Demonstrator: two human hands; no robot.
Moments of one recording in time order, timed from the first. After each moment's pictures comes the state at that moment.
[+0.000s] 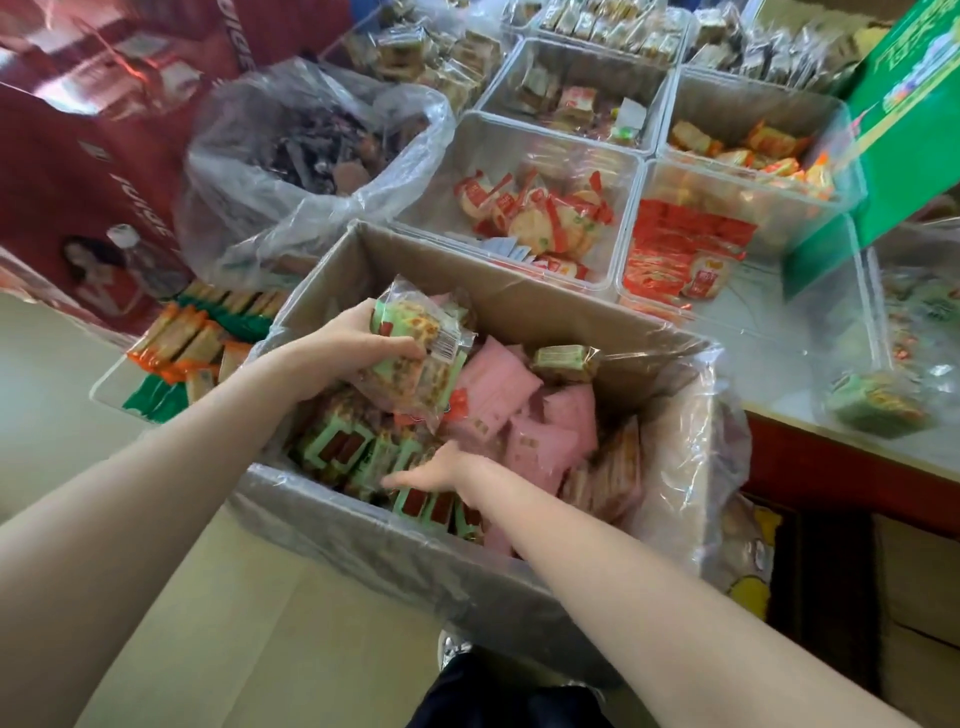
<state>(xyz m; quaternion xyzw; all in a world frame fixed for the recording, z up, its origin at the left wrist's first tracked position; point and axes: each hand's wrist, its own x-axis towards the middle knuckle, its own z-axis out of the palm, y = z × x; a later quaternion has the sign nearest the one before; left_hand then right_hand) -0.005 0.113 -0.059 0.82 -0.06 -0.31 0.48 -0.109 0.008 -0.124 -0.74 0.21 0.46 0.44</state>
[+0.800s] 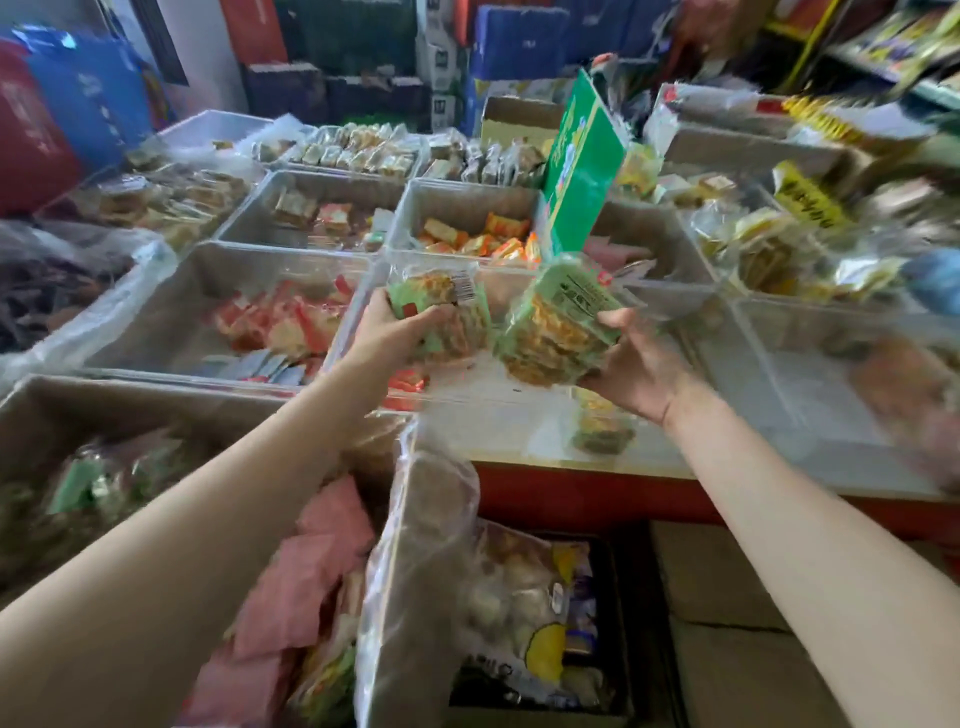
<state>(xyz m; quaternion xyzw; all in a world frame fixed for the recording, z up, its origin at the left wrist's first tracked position) -0.082 -0.229 0.009 0.69 -0.13 -0.21 0.68 -0.230 -0.427 0.006 -0.45 0.16 -0.05 0.87</state>
